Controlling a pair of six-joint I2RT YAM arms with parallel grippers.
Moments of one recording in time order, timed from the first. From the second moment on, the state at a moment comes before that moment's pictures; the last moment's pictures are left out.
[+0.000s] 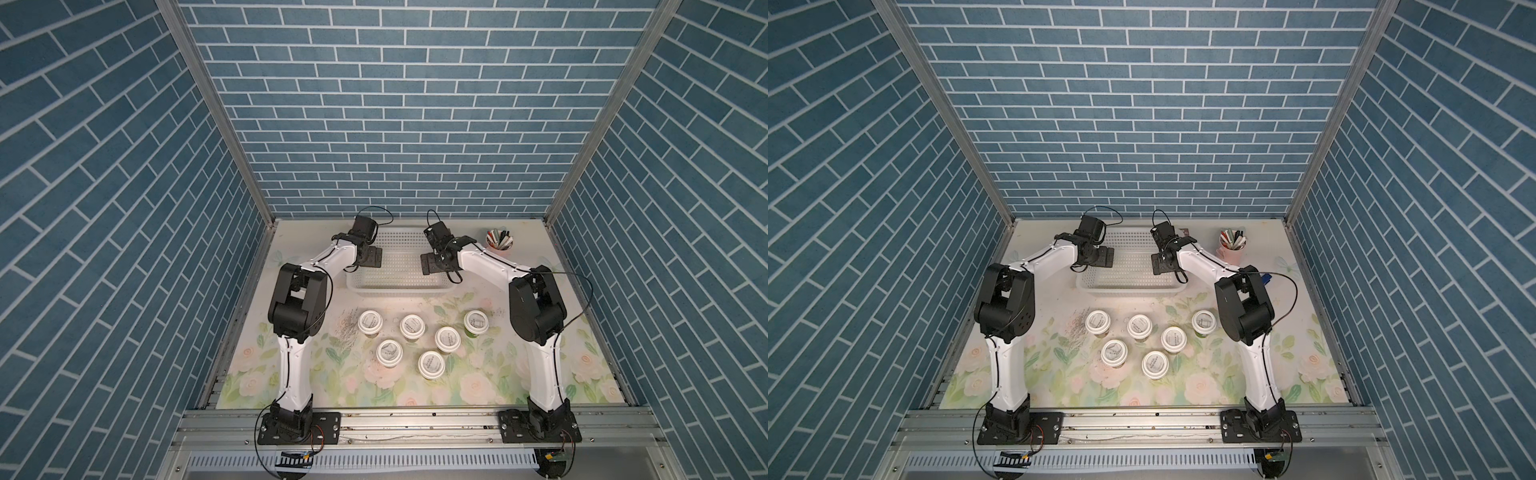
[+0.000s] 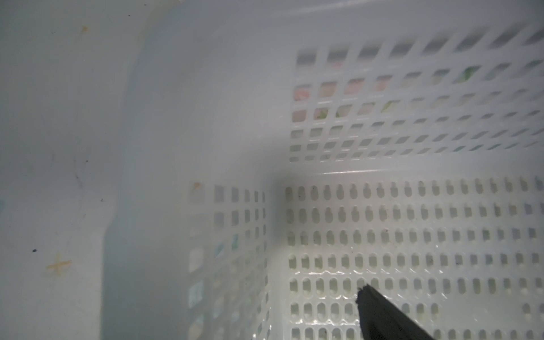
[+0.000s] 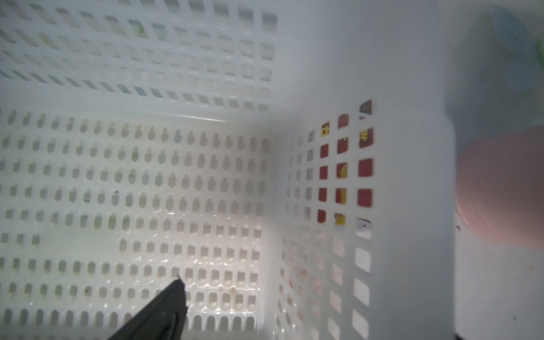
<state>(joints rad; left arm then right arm) -0.32 2.09 1.61 -0.56 -0.22 -0.21 0.61 2.13 1.71 -0.68 0.29 0.34</state>
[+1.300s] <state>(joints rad) -0.32 1.38 1.27 -0.29 -0.25 -0.18 0.76 1.66 1.60 -0.61 0.56 0.29</state>
